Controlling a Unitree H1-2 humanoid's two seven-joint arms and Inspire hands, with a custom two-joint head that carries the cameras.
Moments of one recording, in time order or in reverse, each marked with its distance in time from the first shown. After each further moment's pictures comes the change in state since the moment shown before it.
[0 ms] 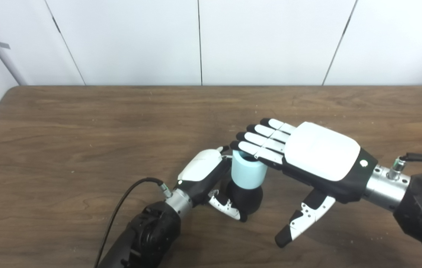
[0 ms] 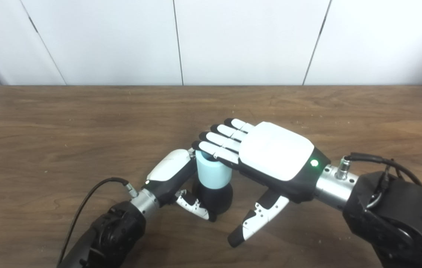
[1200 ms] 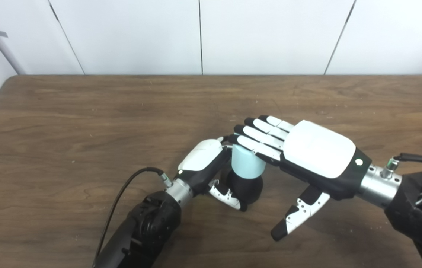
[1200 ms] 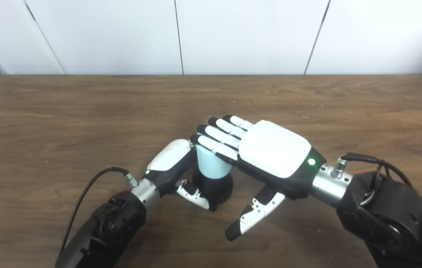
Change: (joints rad) left arm 0.000 0.000 0.002 -0.006 -0.003 0.009 -0.007; right arm 0.072 0.007 0.036 0.074 -0.004 -0.057 -0.114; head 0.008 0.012
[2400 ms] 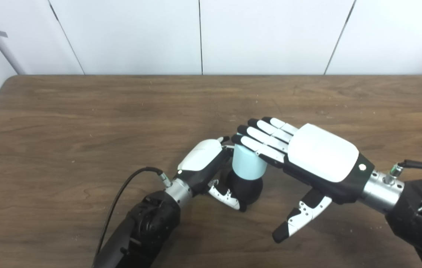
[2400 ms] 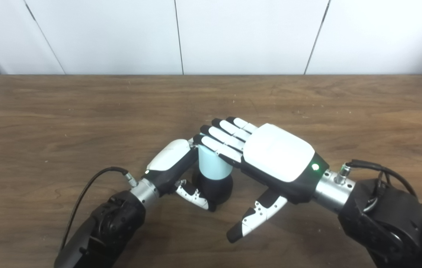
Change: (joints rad) left arm -0.001 0.007 0.003 0.000 -0.016 -0.006 0.000; right arm 0.044 -0.016 0.006 -0.003 0.001 0.016 -0.063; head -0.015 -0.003
